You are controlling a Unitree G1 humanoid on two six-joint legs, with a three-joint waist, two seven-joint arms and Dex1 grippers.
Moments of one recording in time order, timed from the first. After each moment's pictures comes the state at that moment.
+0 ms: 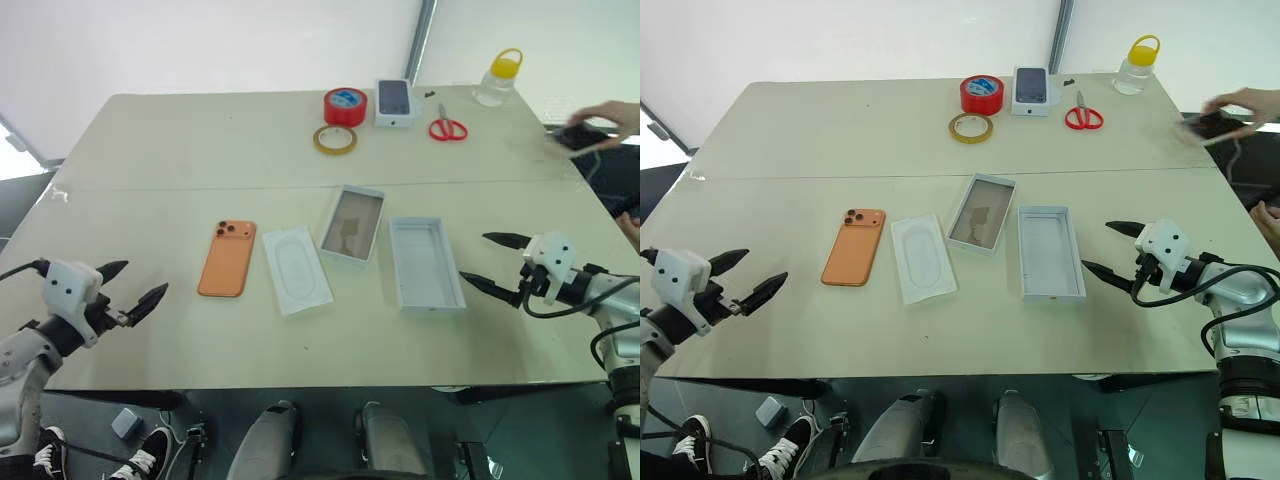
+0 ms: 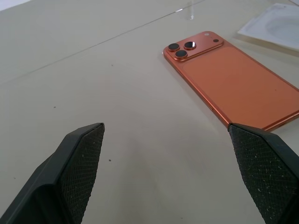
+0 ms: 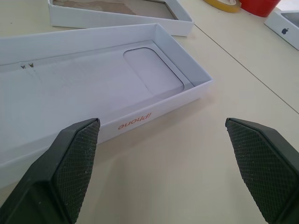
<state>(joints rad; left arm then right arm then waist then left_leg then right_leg) 0.16 0.71 0.46 -0.05 -0.43 0.15 -0.79 -0.27 -0.81 -0.19 0.47 0.26 -0.27 1.12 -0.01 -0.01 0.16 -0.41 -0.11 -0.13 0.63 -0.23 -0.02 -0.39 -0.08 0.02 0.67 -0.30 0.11</state>
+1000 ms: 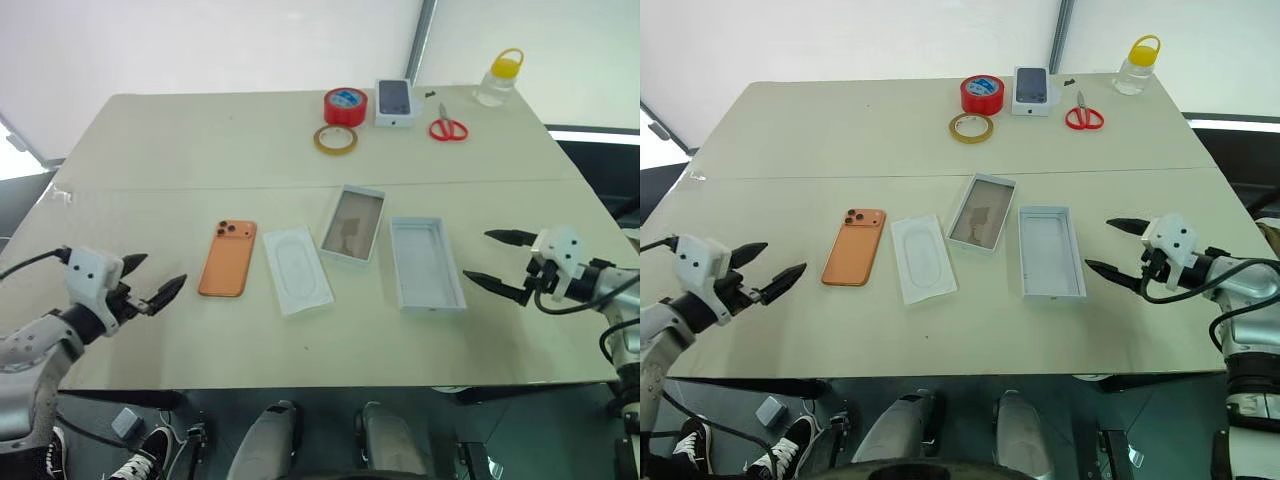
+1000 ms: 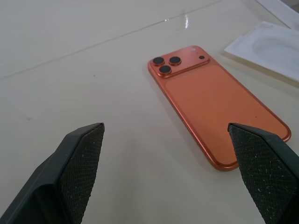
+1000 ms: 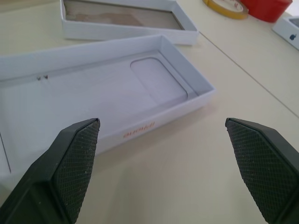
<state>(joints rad) 0.13 0.66 0.41 -0.23 -0.46 0.40 -0.68 -0.29 -0.84 -0.20 0.42 0.30 -0.19 1.18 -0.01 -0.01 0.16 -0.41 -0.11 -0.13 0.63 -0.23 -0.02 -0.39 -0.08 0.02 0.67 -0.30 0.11</state>
